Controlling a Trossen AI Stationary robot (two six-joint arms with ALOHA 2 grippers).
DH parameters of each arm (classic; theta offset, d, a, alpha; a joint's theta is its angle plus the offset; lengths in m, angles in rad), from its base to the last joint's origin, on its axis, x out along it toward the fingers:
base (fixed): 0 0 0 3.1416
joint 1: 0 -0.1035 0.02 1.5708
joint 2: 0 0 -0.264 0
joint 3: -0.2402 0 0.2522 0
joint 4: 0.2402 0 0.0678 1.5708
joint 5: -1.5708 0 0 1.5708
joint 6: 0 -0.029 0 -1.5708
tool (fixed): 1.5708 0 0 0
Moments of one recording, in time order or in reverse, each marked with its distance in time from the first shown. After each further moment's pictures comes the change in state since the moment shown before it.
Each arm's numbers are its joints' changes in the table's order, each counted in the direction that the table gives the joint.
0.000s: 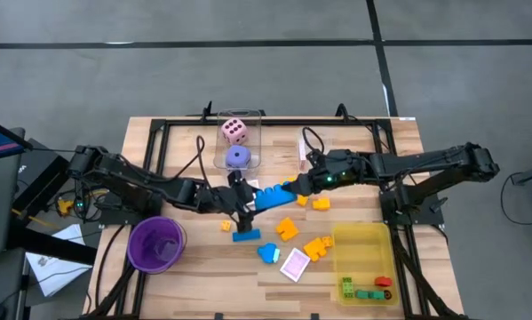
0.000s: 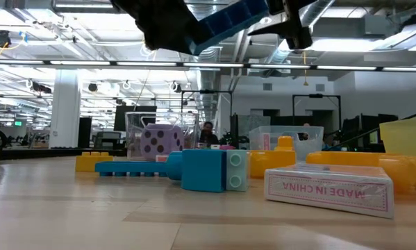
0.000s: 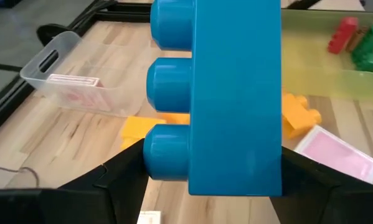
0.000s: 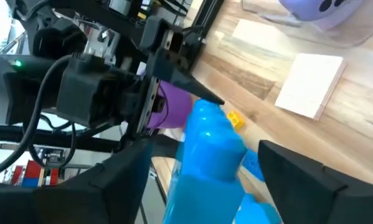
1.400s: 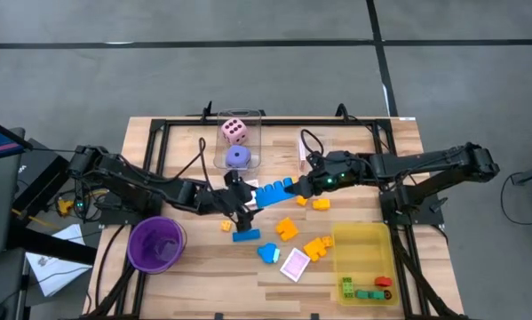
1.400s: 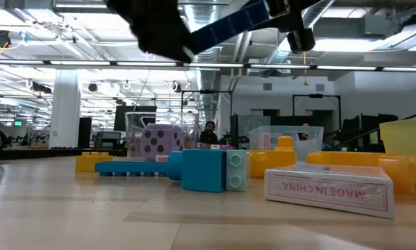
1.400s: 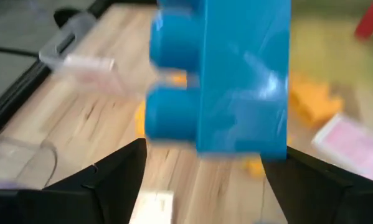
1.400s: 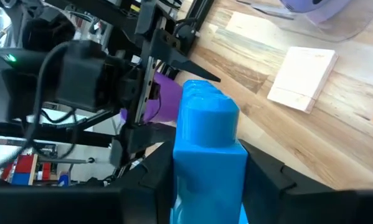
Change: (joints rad) left arm 0.007 0.000 -0.001 0.082 0.060 0.045; right arm 0.005 0.000 -0.001 0.034 0.007 0.012
